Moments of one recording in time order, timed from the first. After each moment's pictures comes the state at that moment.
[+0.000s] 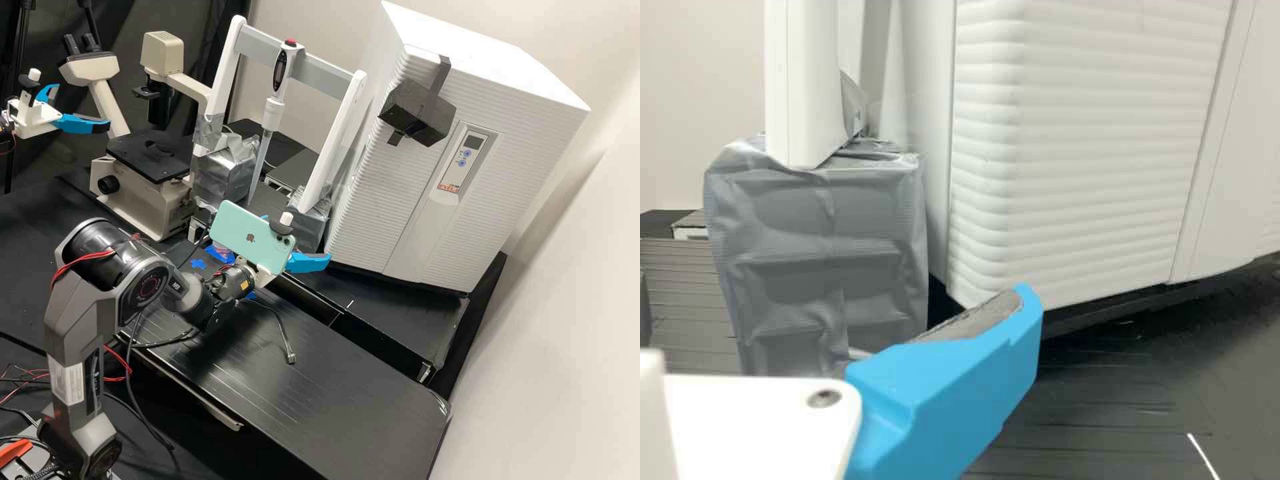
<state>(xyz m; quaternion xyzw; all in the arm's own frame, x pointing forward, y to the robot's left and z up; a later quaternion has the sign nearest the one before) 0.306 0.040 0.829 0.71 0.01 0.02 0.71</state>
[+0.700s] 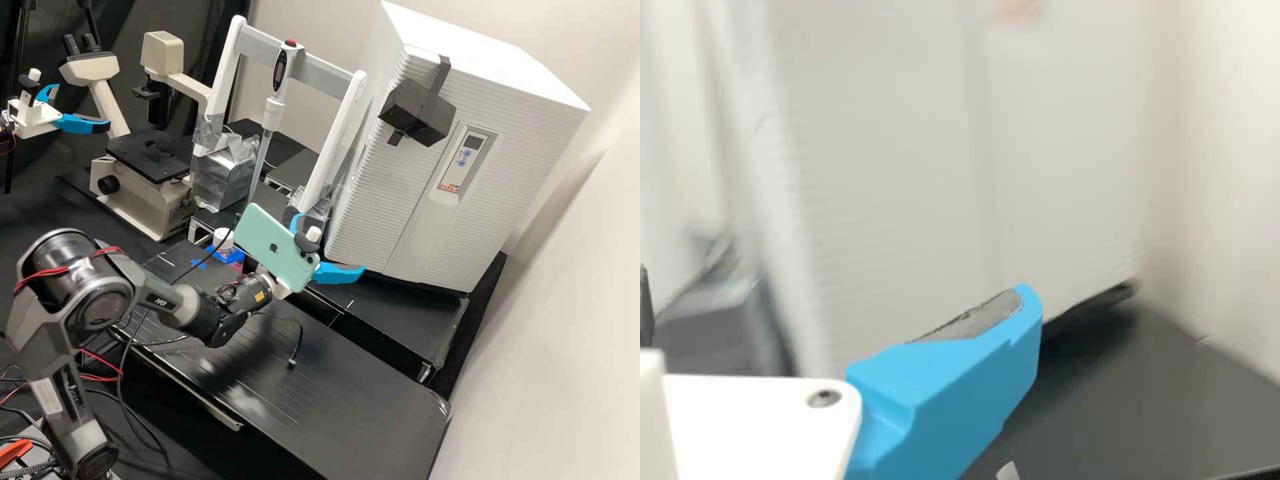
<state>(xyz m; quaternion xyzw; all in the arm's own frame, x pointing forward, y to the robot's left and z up) 0.271 0.030 0.912 0.75 -0.09 0.11 0.65</state>
